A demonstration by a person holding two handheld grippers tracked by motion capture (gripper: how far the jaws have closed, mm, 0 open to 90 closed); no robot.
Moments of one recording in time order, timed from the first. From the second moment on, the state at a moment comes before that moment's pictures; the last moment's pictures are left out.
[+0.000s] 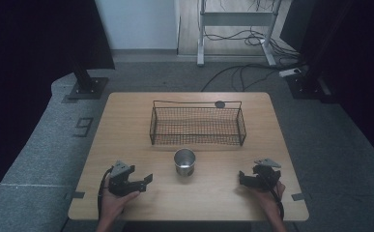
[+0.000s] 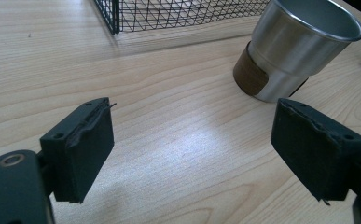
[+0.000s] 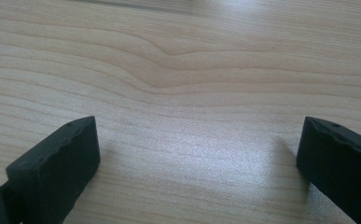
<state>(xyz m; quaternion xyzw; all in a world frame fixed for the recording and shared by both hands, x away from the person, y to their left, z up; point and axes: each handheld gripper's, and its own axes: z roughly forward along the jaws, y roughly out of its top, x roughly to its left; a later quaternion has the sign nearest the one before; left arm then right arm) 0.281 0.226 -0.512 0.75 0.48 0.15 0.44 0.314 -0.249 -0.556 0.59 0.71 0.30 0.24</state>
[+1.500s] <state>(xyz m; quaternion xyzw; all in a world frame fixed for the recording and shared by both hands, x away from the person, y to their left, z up) 0.289 0.145 -0.493 0.78 0.41 0.13 0.45 0.319 -0.249 -0.556 0.59 0.71 0.30 0.24</state>
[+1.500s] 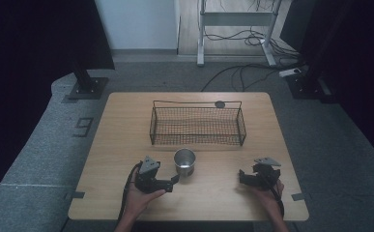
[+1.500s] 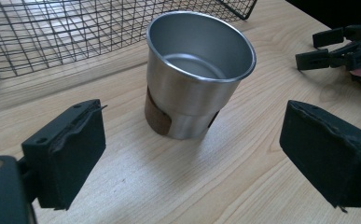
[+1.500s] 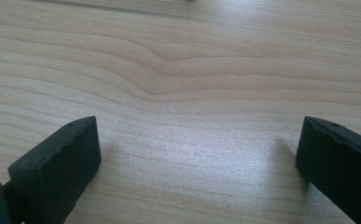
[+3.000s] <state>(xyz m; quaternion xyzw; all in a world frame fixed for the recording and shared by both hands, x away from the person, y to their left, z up) 0.325 0.088 -0.509 0.80 0.40 0.14 0.41 0.319 -0.249 -0.556 0.60 0.70 0.30 0.24</state>
